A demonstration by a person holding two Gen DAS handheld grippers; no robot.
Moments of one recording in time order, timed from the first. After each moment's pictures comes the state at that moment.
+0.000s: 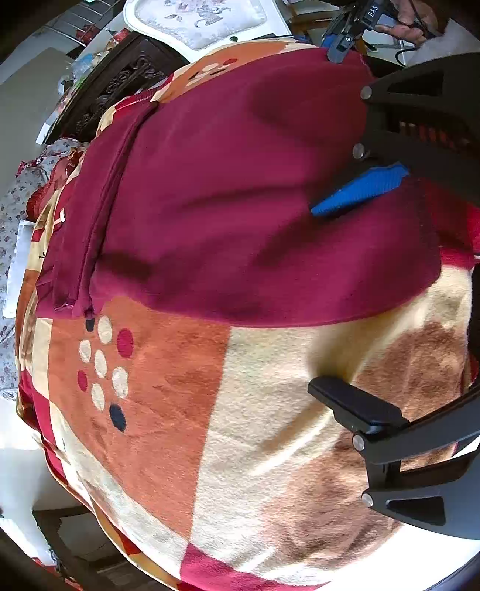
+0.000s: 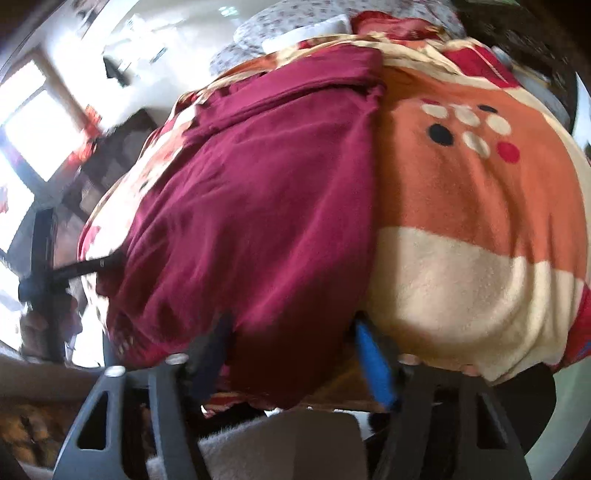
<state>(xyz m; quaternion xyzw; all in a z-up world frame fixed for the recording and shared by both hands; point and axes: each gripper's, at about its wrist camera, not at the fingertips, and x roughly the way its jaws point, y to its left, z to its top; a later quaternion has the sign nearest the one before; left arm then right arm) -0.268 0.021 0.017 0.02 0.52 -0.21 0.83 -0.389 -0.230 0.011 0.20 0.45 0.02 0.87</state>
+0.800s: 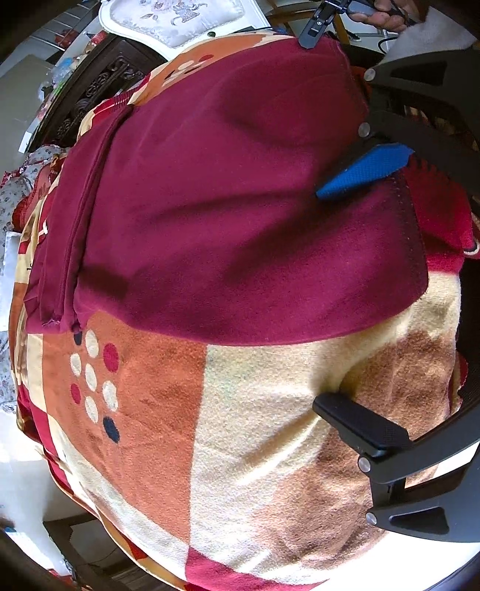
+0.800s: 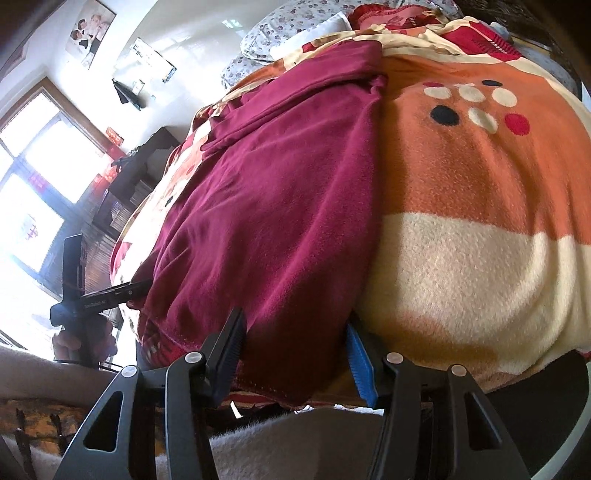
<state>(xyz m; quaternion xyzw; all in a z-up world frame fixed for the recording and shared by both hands) -0.281 0.011 0.011 0.05 0.53 -0.21 0.82 -0.399 -0.250 0.000 0.27 0.42 0.06 0.86</state>
